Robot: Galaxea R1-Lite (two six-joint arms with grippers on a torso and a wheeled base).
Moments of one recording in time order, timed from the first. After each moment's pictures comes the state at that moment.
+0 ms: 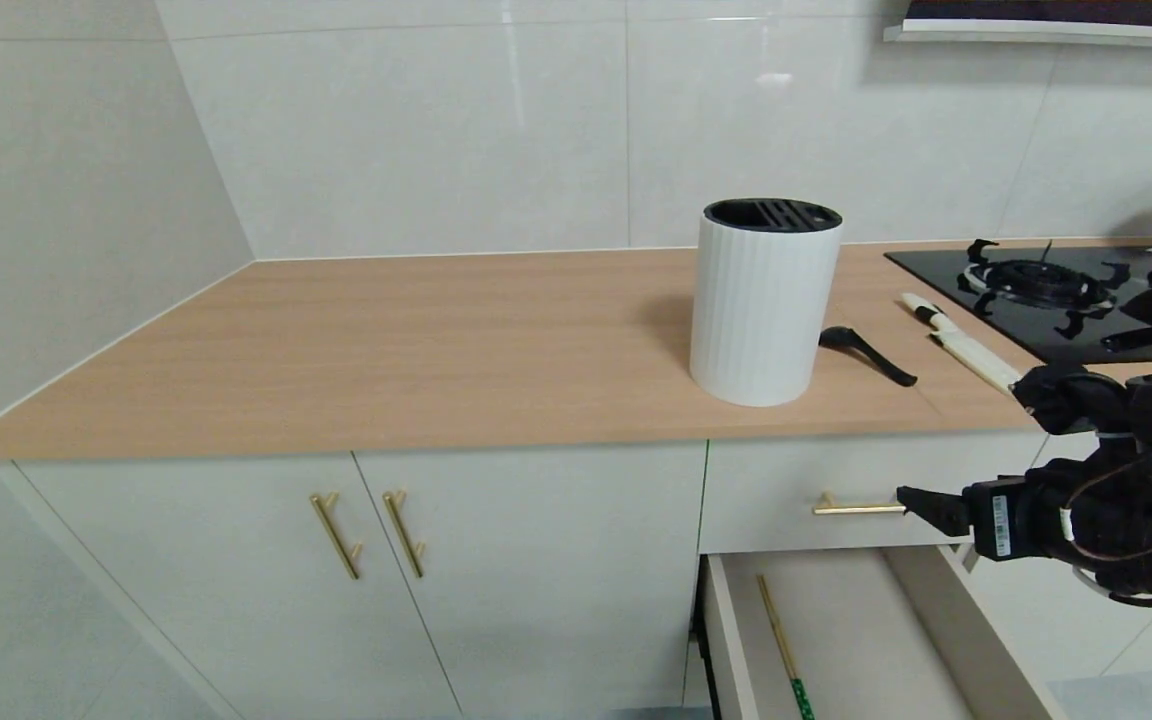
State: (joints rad) left arm 0.00 0.00 -0.08 0.10 0.07 0.07; right arm 0.28 1.49 -0.55 -0.45 -0.13 0.06
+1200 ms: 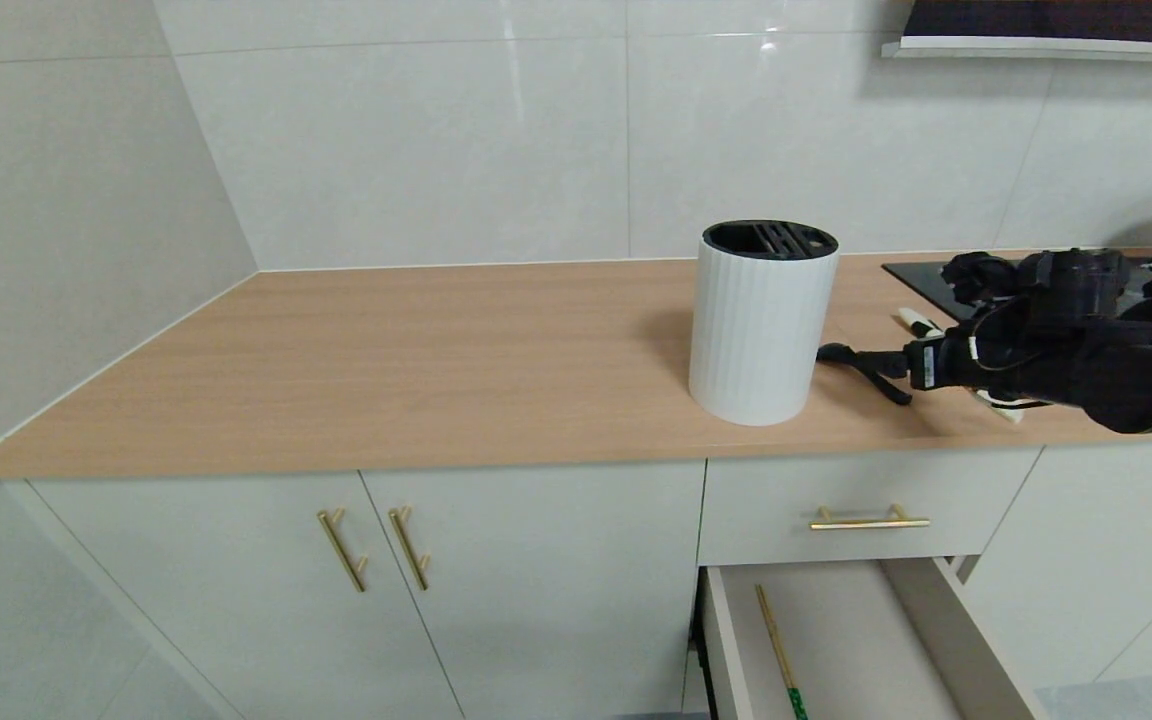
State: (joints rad) left arm 0.00 0.00 -0.08 0.10 0.07 0.07; right arm 0.01 2.04 -1.26 -0.45 0.25 -0.14
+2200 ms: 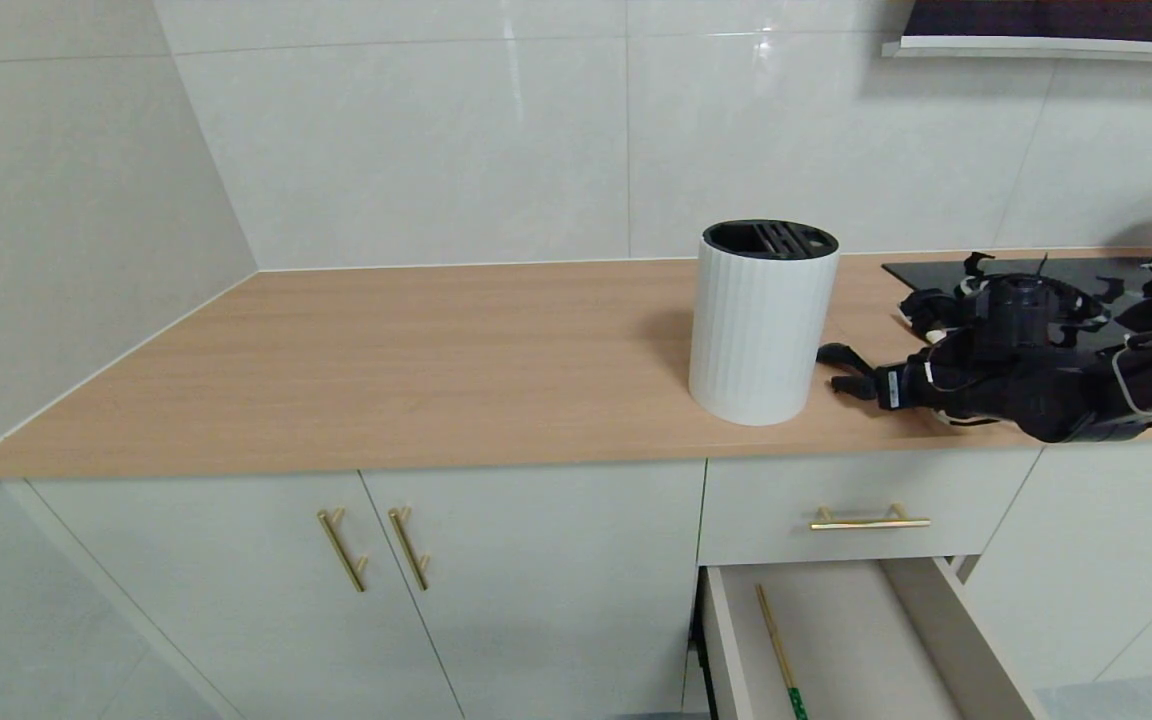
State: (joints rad) left arm 0.00 0.00 -0.08 0.10 0.07 0.07; right arm 0.01 2.23 -1.40 -0.45 0.26 -0.14
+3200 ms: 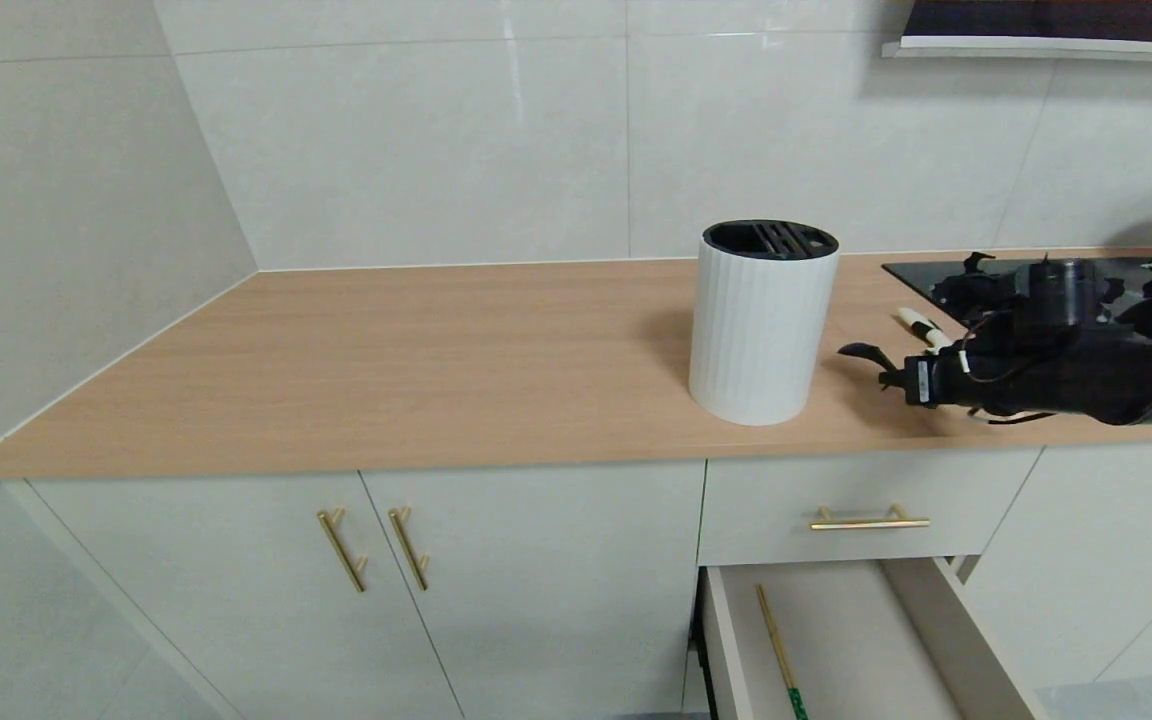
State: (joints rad) left arm 0.00 0.00 -0.08 0.10 0.07 0.07; right arm 0.01 2.03 -1.30 -0.25 0.24 -0.03
